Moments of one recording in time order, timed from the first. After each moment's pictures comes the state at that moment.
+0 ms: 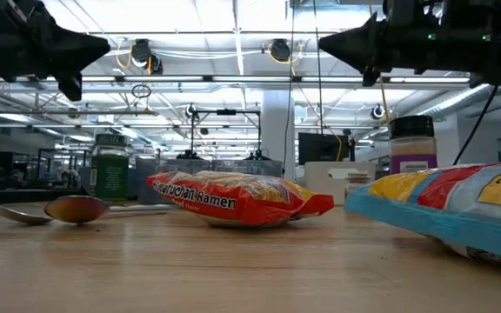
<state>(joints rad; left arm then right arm) 0.02 0.03 0.02 0.24 -0.06 -0.22 0.05 1.24 0.29 1.17 0.23 -0.01</state>
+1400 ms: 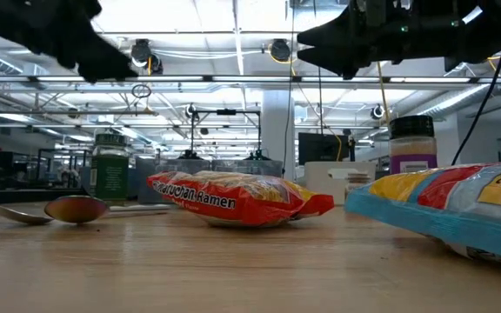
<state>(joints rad) 0.02 0.55 0.40 -0.14 -0.19 -0.01 -0.02 1.23 0.47 0.83 0.13 -0.04</state>
